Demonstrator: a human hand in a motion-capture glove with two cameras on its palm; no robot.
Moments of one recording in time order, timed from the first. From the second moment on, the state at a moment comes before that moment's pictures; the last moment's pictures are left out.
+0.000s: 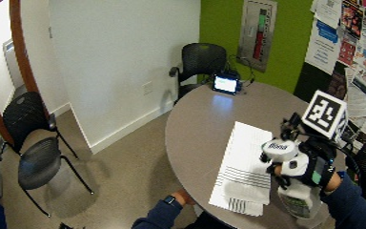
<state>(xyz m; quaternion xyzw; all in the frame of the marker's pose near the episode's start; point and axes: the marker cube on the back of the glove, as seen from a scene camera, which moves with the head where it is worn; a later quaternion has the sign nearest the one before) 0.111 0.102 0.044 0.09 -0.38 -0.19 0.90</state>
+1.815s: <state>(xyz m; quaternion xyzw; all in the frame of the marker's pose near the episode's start) 0.086 0.082 0.055 -0.14 -0.17 -0.21 0.95</state>
